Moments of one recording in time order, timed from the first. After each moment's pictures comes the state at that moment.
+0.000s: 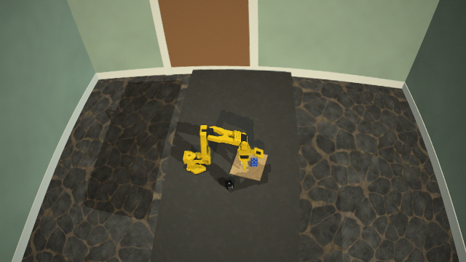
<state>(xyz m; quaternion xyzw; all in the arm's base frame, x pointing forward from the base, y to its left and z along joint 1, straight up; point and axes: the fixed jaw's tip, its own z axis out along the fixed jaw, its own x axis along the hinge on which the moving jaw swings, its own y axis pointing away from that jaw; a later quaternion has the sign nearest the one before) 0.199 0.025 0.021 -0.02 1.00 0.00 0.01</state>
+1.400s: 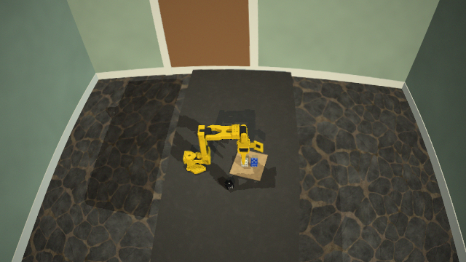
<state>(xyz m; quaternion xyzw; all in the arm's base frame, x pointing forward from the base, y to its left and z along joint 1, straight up) 0.194 0.024 0.073 -0.02 1.00 0.00 -0.01</state>
